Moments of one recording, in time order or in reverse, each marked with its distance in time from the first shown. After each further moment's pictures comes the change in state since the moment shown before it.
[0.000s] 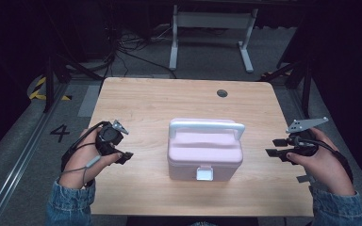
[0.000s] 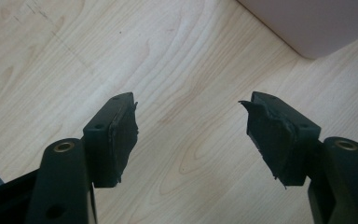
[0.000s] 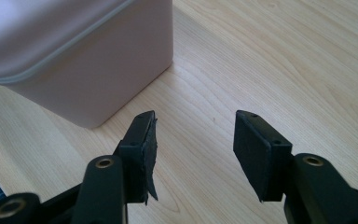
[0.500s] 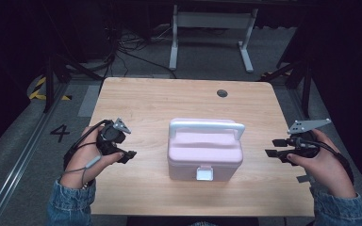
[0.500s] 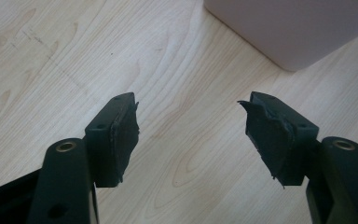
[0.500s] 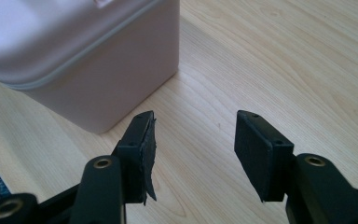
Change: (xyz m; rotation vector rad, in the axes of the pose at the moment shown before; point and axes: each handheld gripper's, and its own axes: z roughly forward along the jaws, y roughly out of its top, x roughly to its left) left arm -0.005 0.006 -0.005 -0.039 -0.031 0.043; right arm 0.005 -0.001 -0.004 -0.036 0.014 0.002
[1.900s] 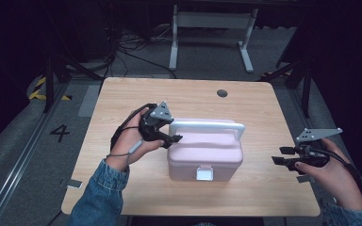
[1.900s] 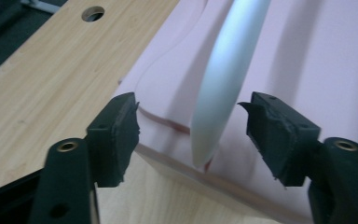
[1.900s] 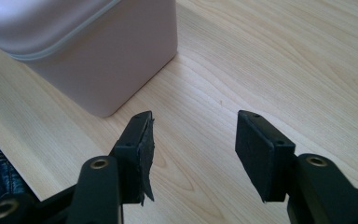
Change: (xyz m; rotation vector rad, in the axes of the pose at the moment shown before) left arm -0.035 0.097 0.025 -0.308 -0.126 0.271; right arm 0.003 -0.025 -0.012 -0.001 -0.014 0.061
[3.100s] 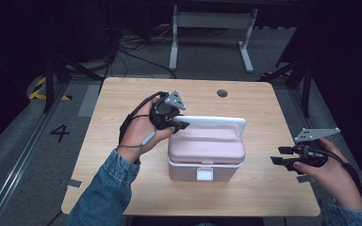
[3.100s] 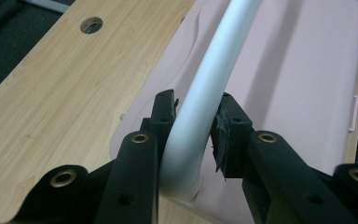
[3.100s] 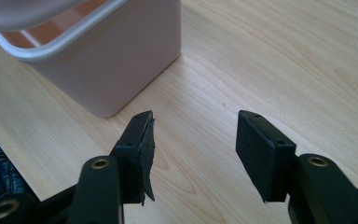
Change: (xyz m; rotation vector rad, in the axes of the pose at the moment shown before) left arm -0.001 0.044 -0.010 0.041 -0.013 -0.007; right arm 0.002 0.002 0.002 0.002 0.006 -0.015
